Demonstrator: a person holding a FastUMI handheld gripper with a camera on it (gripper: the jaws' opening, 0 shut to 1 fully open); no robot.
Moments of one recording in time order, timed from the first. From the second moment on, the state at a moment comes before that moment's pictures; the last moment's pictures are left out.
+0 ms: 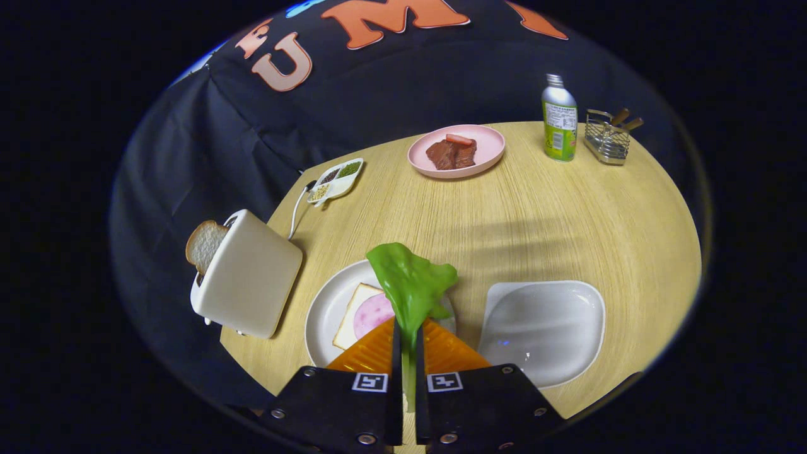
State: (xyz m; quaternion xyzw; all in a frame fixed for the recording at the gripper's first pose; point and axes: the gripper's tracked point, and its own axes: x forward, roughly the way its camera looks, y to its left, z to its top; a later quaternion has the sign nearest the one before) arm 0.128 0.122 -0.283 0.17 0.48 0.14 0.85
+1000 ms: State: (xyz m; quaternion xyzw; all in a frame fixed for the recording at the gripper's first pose) arm 0.140 0.162 -0.290 0.10 0.46 0.18 0.86
